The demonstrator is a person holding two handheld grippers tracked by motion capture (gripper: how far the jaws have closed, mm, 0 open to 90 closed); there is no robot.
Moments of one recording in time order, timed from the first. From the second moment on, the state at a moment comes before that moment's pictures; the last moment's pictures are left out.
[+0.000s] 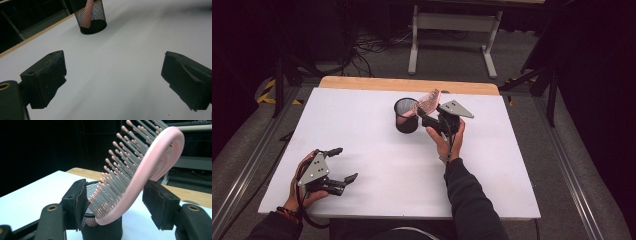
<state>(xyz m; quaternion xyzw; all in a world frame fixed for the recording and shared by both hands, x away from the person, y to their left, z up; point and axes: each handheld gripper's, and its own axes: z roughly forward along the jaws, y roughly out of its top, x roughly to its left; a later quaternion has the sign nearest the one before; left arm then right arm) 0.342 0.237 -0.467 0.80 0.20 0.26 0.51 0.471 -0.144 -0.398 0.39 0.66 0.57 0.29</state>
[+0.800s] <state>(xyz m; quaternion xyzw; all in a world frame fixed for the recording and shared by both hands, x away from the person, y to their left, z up) 0.343 0.237 -0.468 0.80 0.20 0.26 0.51 0.469 -0.141 -0.394 0.38 0.70 0.52 0.32</state>
